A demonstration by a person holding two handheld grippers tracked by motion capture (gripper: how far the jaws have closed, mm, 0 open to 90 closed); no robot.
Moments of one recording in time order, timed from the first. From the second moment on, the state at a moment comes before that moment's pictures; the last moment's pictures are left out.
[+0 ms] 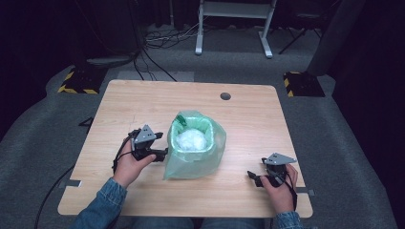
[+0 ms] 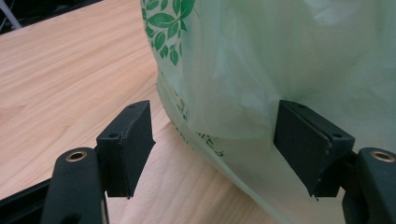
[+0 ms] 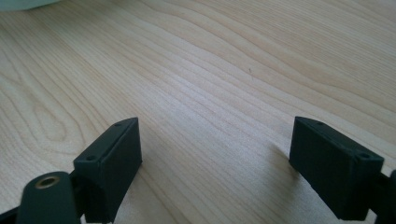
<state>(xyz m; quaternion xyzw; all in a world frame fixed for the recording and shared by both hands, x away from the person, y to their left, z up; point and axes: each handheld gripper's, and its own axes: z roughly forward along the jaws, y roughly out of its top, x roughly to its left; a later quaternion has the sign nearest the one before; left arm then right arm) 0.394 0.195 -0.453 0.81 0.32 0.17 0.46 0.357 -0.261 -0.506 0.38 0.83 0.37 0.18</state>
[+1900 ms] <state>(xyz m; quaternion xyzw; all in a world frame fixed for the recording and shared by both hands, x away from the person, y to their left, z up) 0.321 0.178 -0.478 0.83 0.30 0.09 0.45 0.356 -0.171 -0.475 0.28 0.84 0.44 0.13</state>
